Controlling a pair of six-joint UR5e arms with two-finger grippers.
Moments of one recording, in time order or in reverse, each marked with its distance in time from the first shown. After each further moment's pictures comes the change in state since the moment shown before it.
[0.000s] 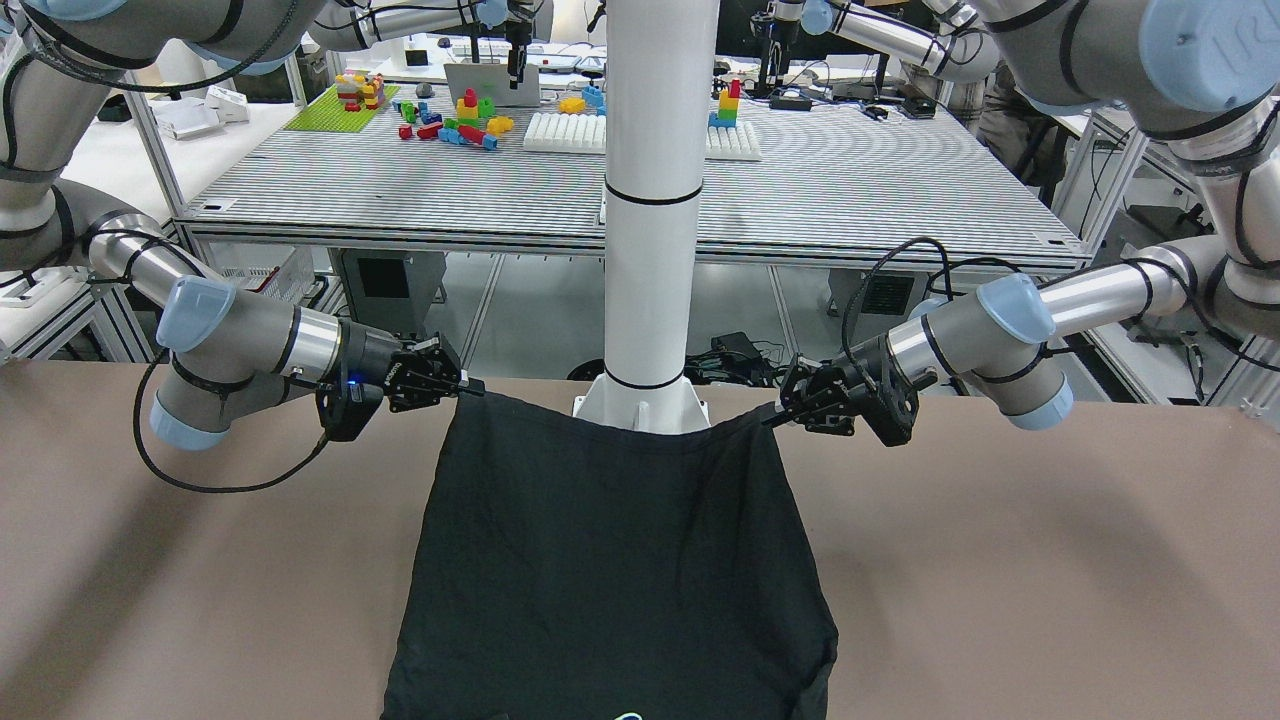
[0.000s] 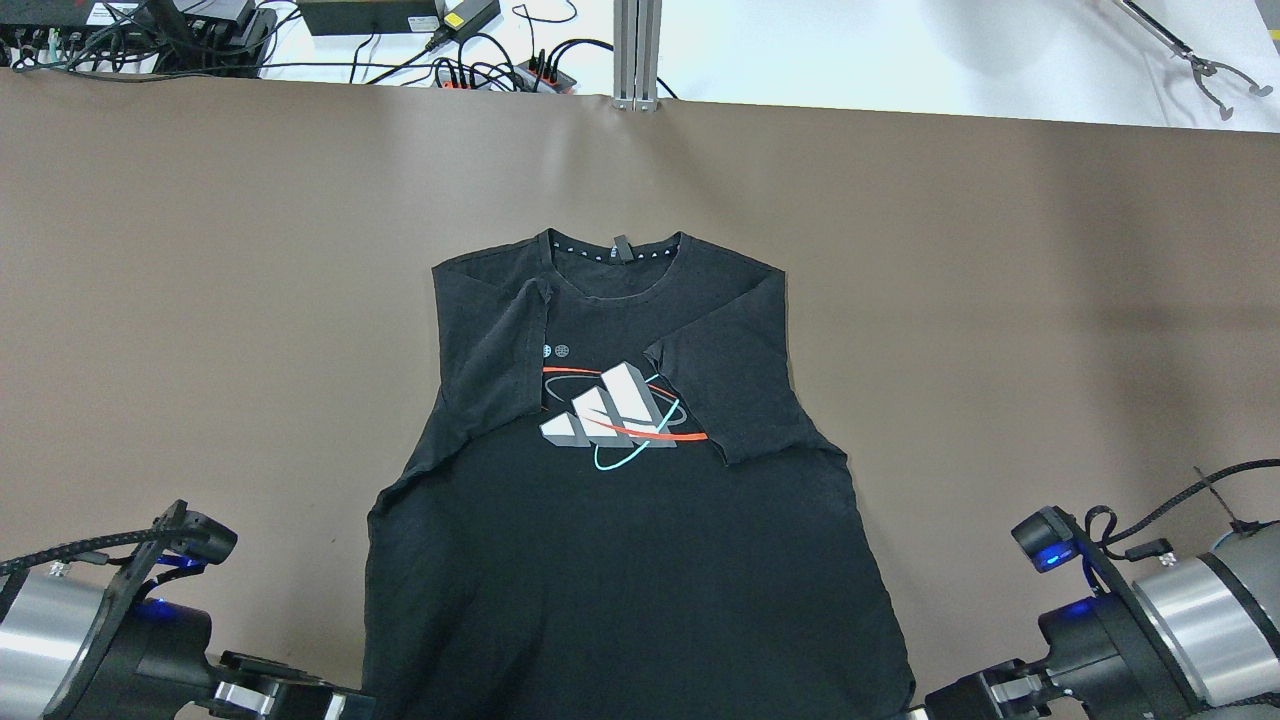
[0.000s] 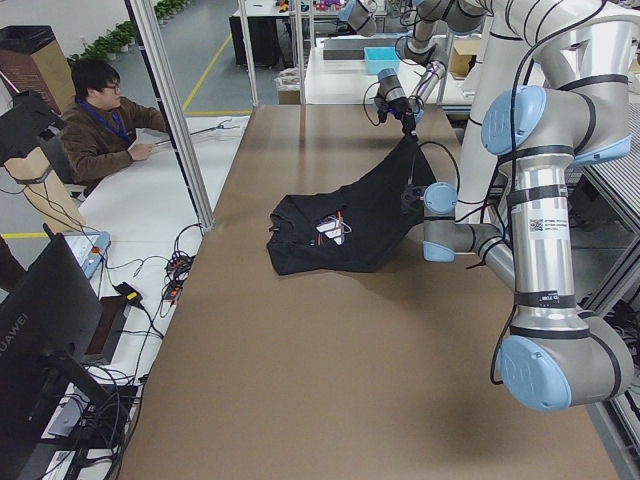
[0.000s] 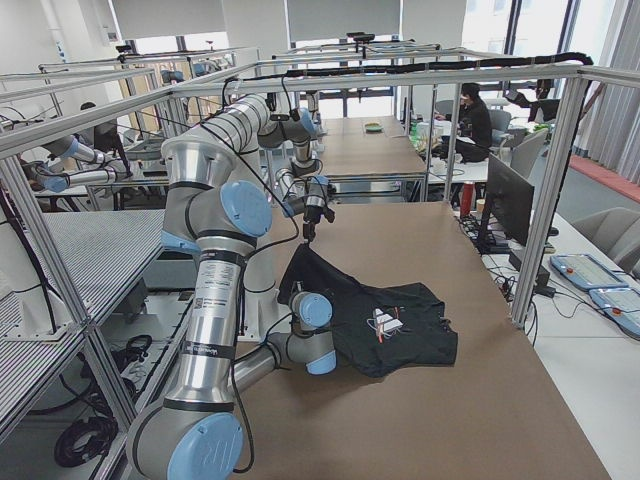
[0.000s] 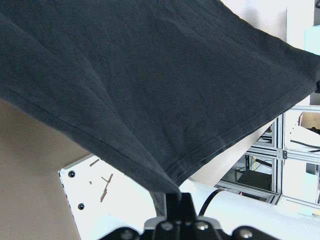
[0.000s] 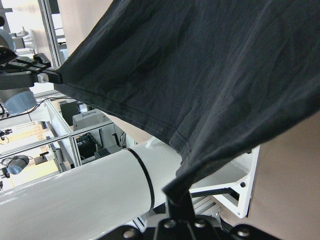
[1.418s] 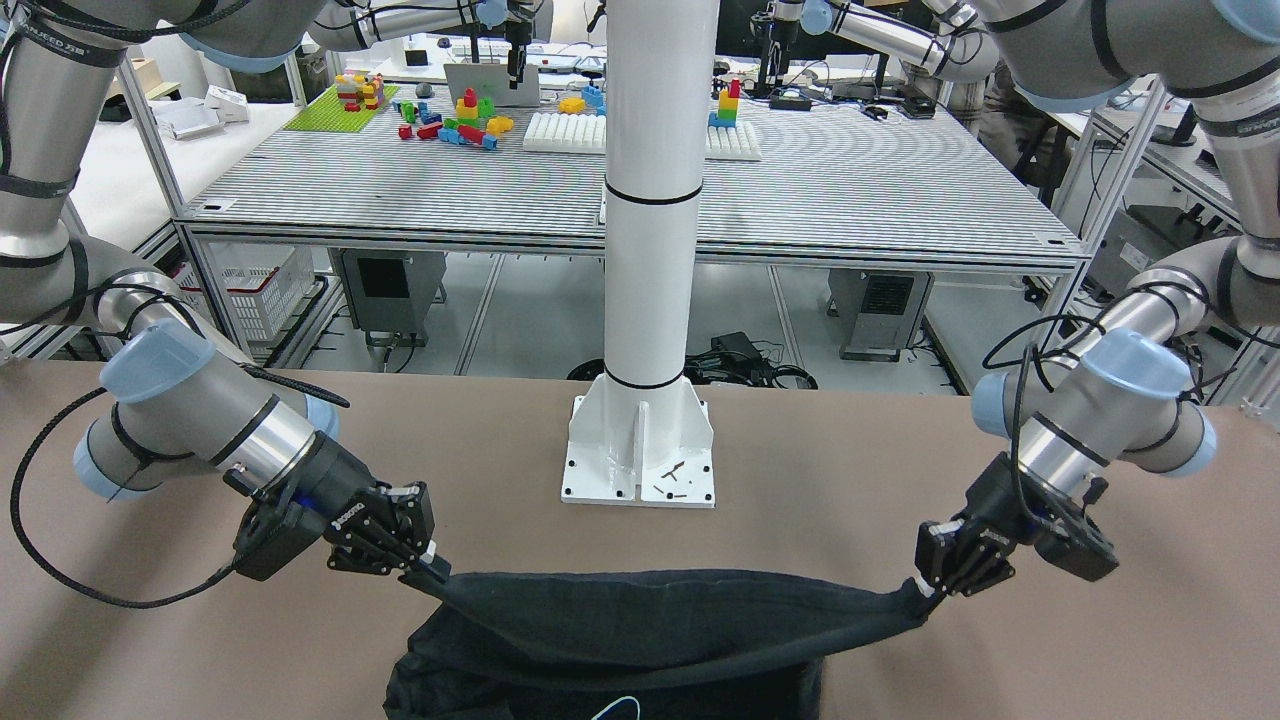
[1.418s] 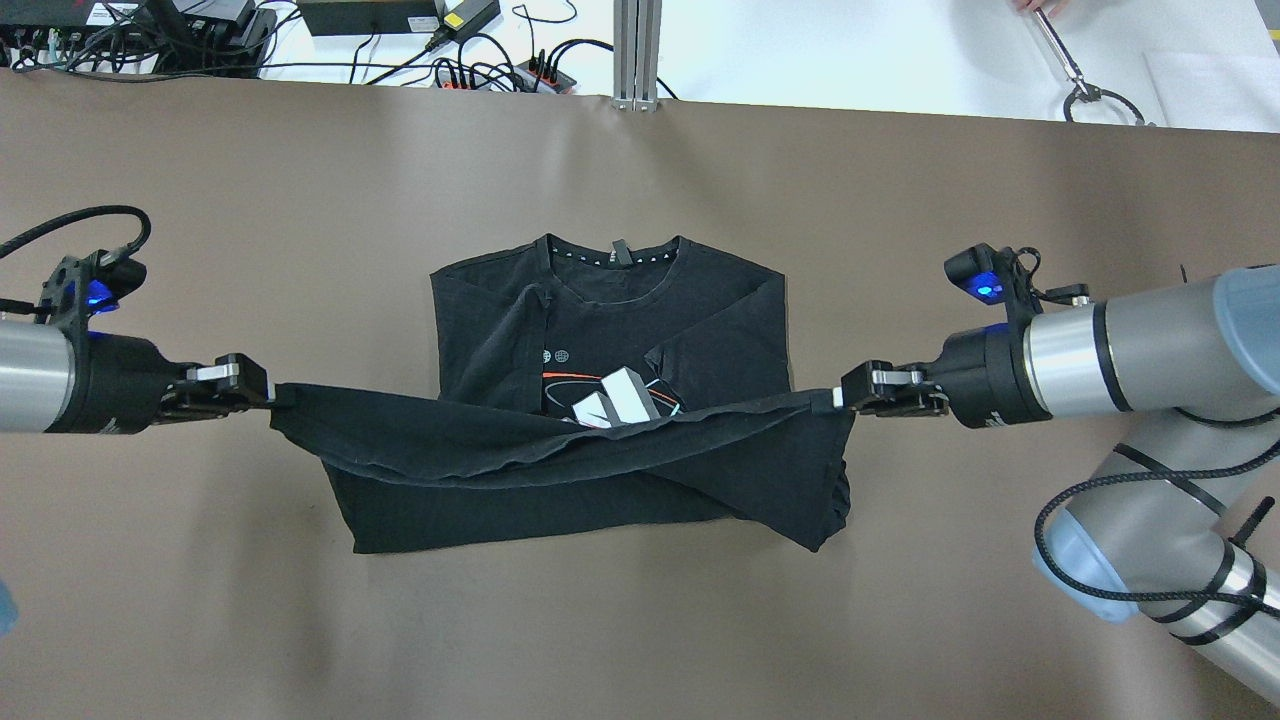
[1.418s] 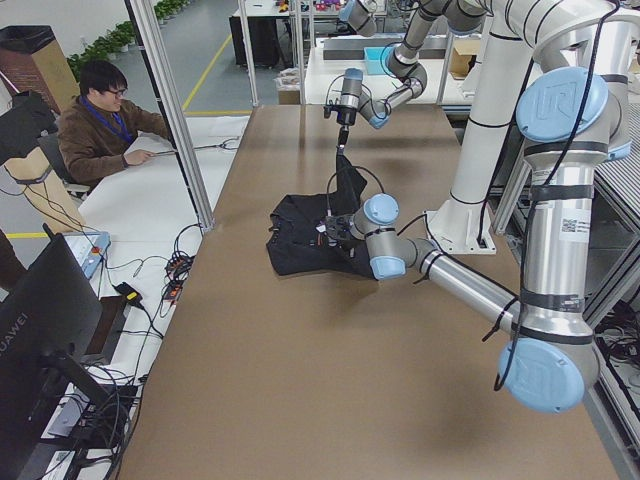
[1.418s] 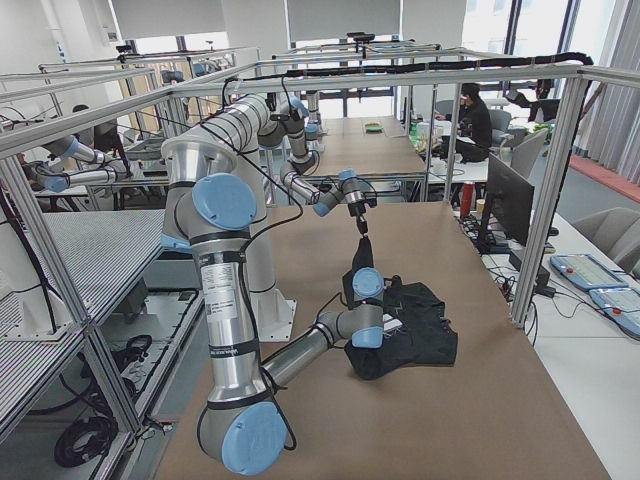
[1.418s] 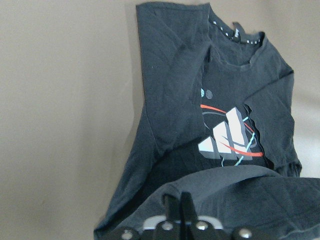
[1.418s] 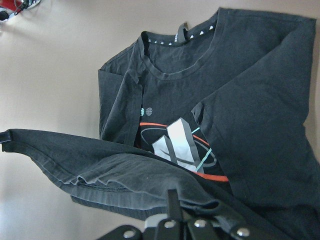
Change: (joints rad) left arm -0.437 -0.202 0.312 0.231 0.105 -0.054; right arm 0.266 0.379 -0.189 -0.574 -0.253 -0.381
